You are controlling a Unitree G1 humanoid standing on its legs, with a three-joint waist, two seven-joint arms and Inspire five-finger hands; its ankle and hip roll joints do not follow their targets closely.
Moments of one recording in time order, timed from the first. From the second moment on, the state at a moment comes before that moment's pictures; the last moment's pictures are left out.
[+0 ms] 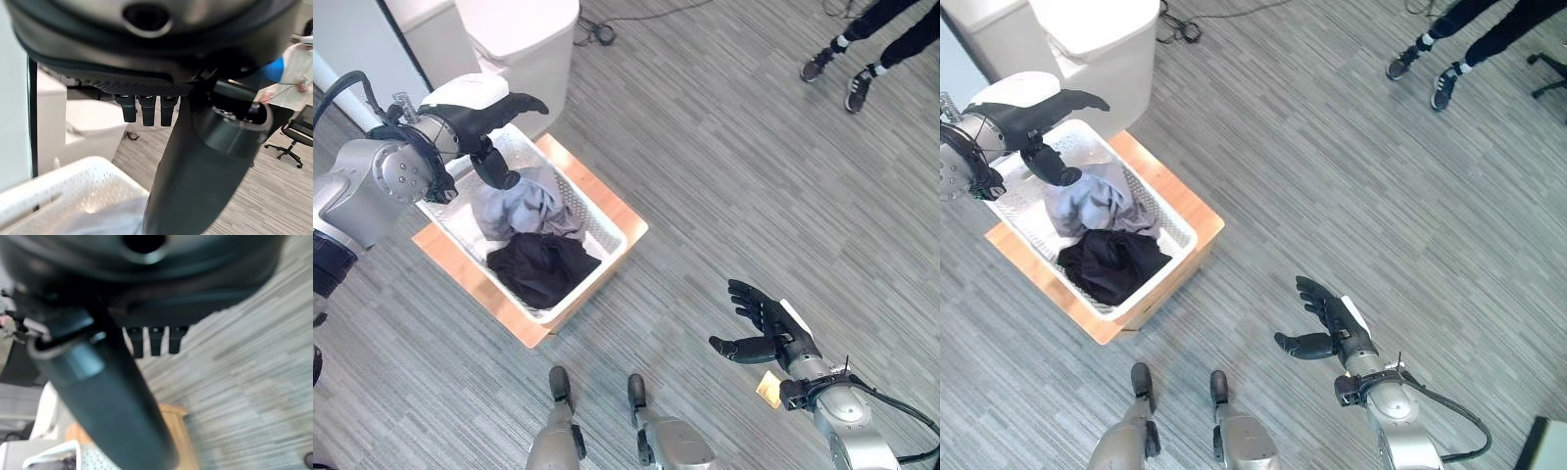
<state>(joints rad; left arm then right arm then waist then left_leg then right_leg) -1.19 1.25 -0.89 0.31 0.03 -0.07 -0.14 0.18 -0.47 -0.04 -0.01 0.17 0.01 0.17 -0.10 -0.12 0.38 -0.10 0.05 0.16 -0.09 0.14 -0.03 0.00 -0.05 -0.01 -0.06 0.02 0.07</state>
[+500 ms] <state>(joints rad) -0.13 0.64 0.20 -0.18 -0.42 -0.24 0.00 0.19 -0.47 -0.14 0.00 0.14 0.01 0.12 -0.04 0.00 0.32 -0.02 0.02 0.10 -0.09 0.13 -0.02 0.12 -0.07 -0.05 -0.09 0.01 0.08</state>
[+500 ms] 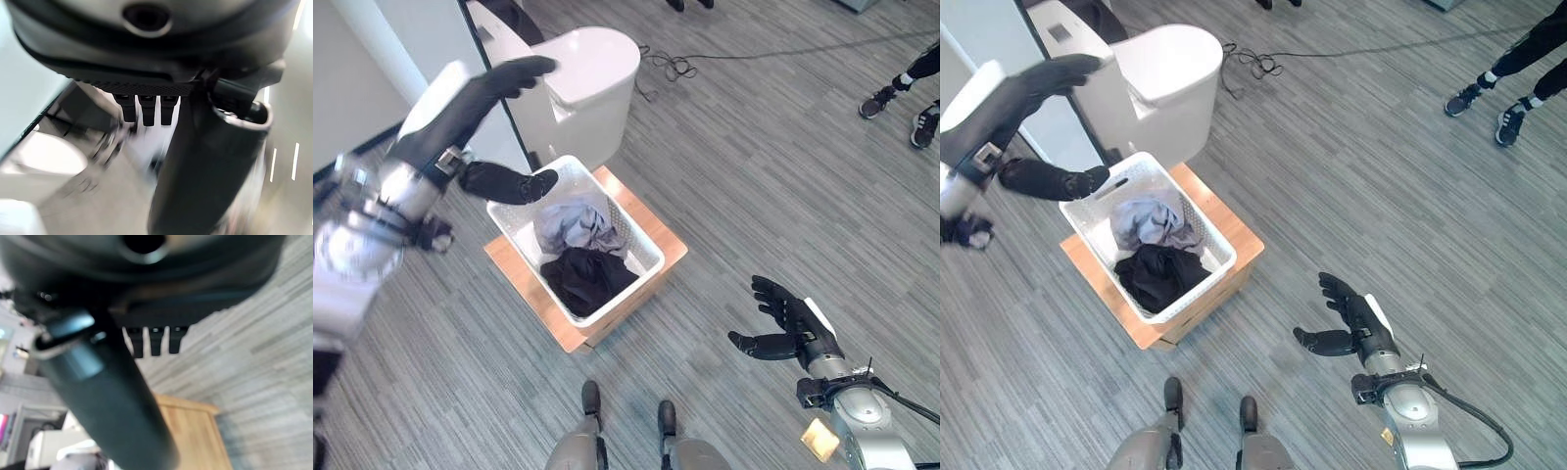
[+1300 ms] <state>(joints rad) 0.27 0.15 -0.05 0.03 -0.59 -0.15 0.17 0.23 -0.27 -0.02 0.03 0.20 -0.07 -0.14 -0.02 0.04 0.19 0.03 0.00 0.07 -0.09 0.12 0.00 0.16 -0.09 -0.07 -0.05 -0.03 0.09</state>
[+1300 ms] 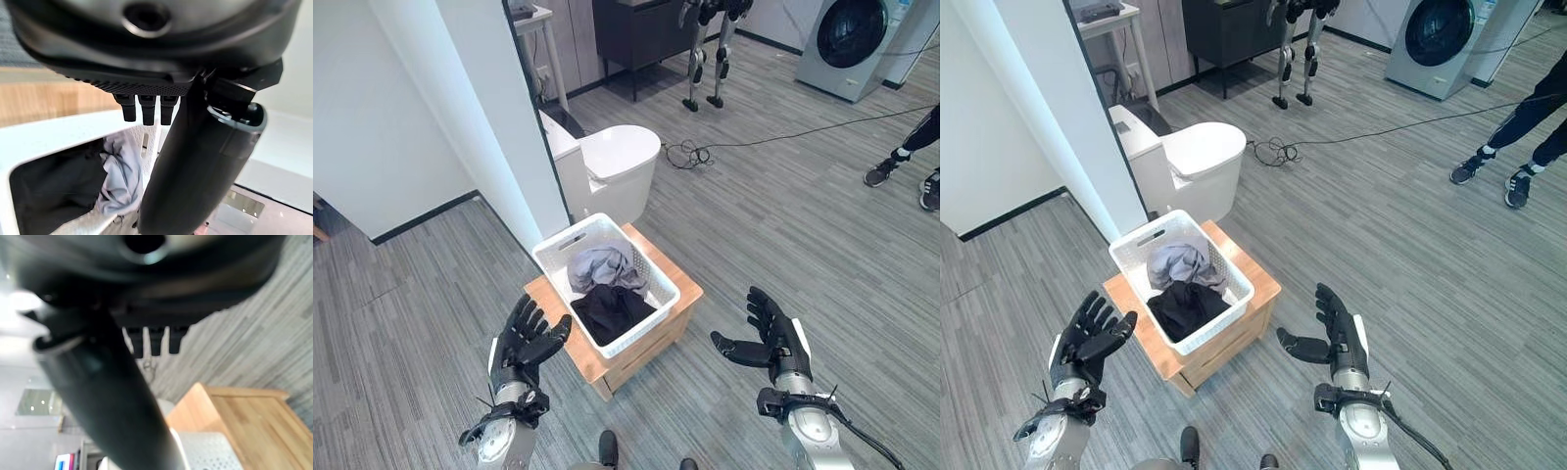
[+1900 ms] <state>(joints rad) 0.27 0.16 -0.07 0.03 -0.59 -0.15 0.17 0.24 -0.27 -0.02 0.02 0.22 -0.08 -0.16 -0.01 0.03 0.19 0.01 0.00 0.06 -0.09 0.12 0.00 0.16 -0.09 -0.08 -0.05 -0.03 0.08</state>
